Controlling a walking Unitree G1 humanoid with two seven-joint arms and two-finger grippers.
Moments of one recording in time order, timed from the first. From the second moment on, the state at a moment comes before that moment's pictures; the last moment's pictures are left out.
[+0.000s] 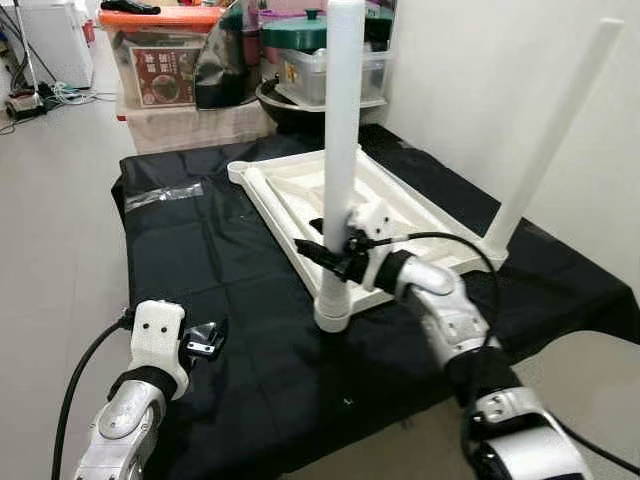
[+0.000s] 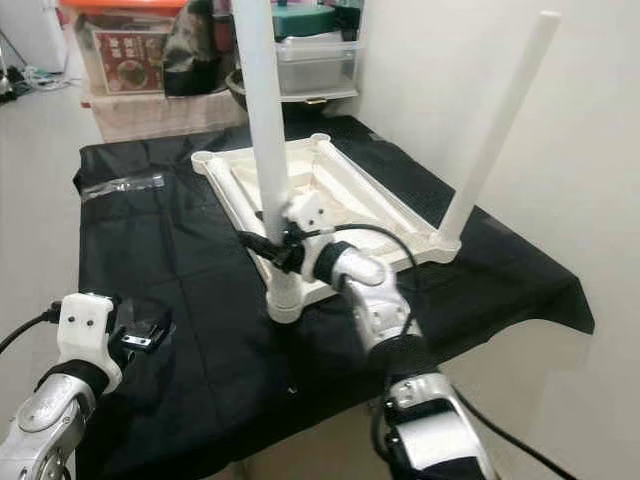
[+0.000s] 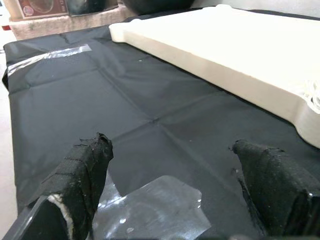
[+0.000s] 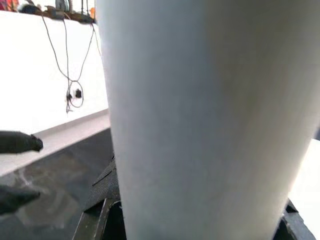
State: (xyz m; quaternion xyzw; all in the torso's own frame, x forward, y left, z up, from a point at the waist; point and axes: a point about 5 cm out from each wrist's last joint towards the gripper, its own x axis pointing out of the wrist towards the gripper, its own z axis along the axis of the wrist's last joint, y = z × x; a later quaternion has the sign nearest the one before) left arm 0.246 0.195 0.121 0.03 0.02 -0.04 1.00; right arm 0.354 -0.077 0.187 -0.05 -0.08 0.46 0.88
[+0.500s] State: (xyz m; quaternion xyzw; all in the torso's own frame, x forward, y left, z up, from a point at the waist) left arm 0.243 0.198 0.122 0.04 0.02 -0.03 1.00; right arm 0.352 -0.075 0.183 -0.06 -0.09 0.46 0.88
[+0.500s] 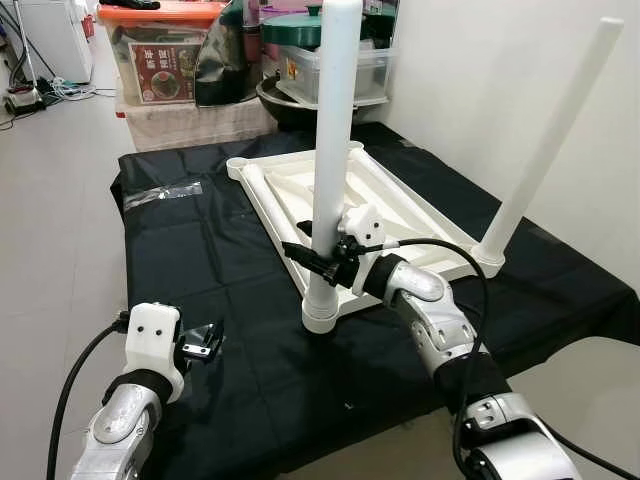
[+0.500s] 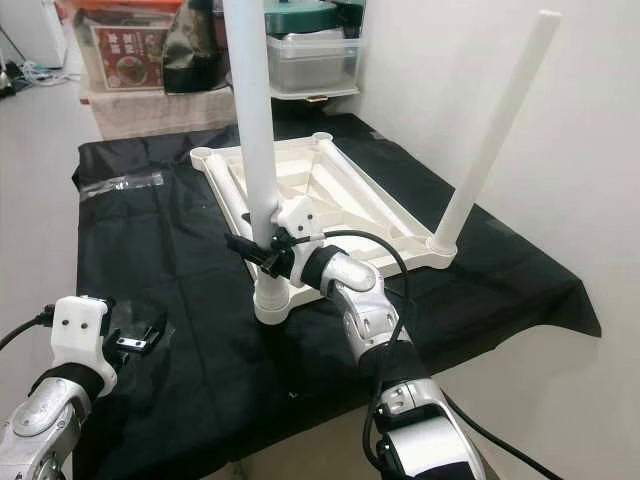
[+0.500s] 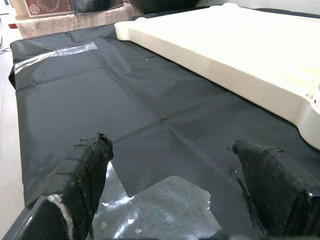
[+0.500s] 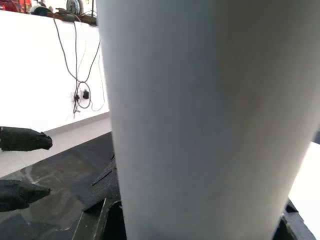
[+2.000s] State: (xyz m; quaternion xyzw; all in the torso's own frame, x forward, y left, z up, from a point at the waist) left arm 0.244 0.201 0.122 0.03 0.02 -0.02 1.00; right arm 0.334 -0.081 0.181 -0.05 -0.08 0.50 0.86
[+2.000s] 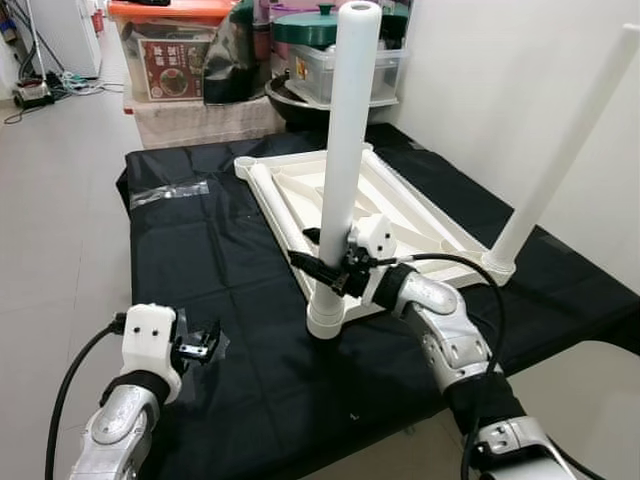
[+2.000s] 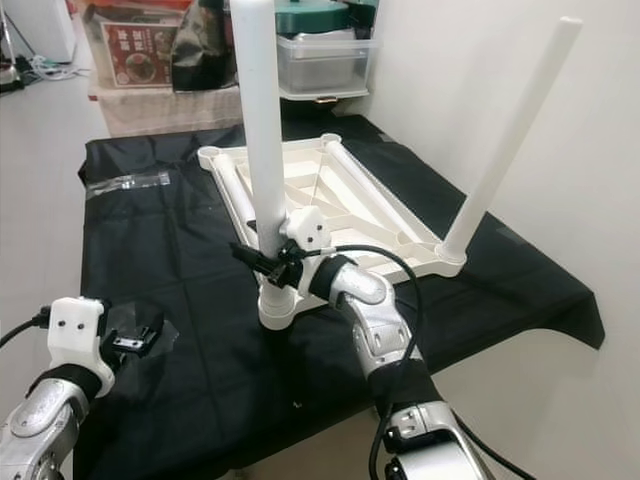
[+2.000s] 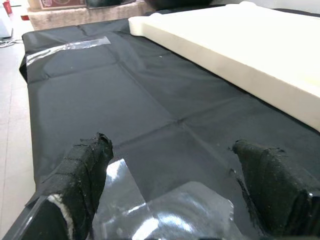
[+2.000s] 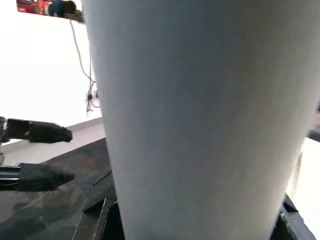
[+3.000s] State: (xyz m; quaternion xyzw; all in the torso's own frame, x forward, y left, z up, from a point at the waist) left arm 0.243 0.201 0.120 0.00 0.02 -0.02 1.00; right arm 0.329 -0.068 0.181 -0.08 -0.07 0.55 0.83
